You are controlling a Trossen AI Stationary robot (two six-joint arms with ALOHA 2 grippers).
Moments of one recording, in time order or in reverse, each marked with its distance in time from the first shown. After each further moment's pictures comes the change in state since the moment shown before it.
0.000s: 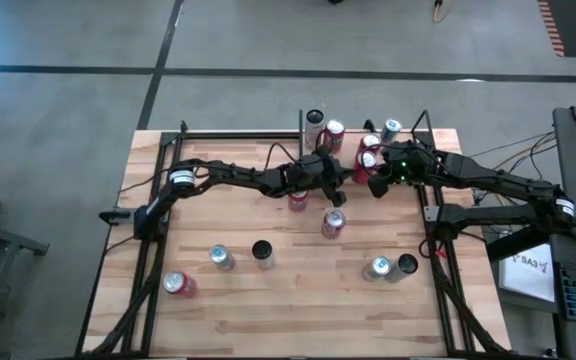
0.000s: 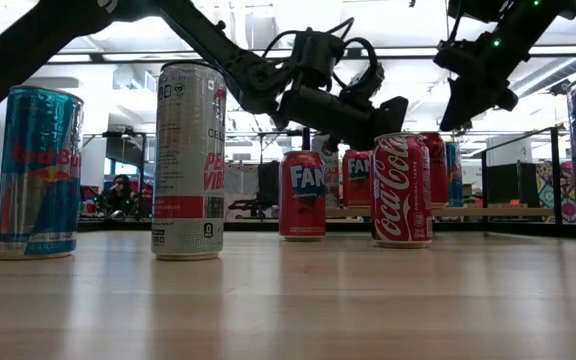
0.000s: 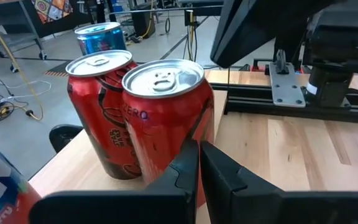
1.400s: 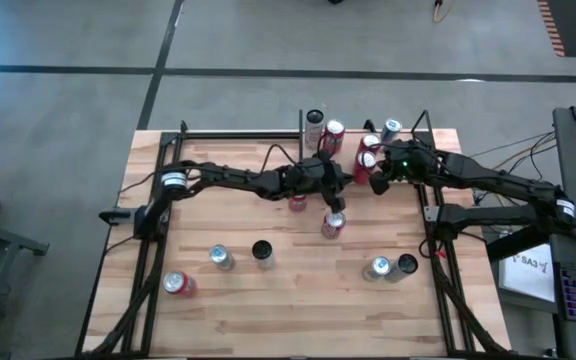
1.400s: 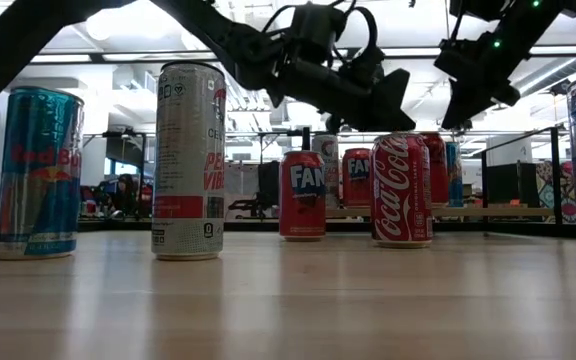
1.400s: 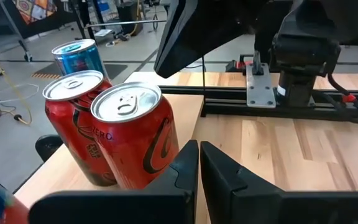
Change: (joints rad) left arm -0.045 -0.070 0.000 -0.097 0.000 0.015; right arm -0.001 -0.006 0.000 0.003 0.089 -0.037
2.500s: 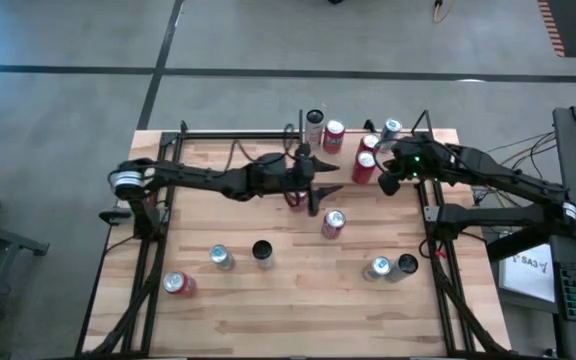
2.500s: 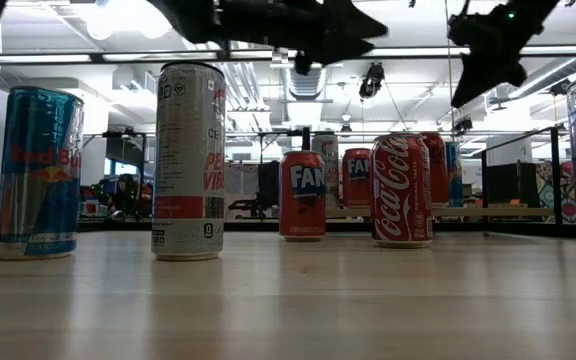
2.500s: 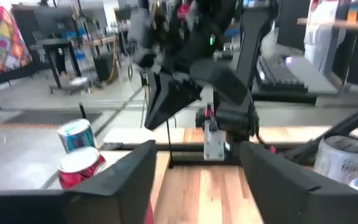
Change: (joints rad) left arm -0.039 -0.338 -0.255 0.097 0.106 0.002; right arm 0.002 -0.048 0.122 -0.180 -0.077 -0.024
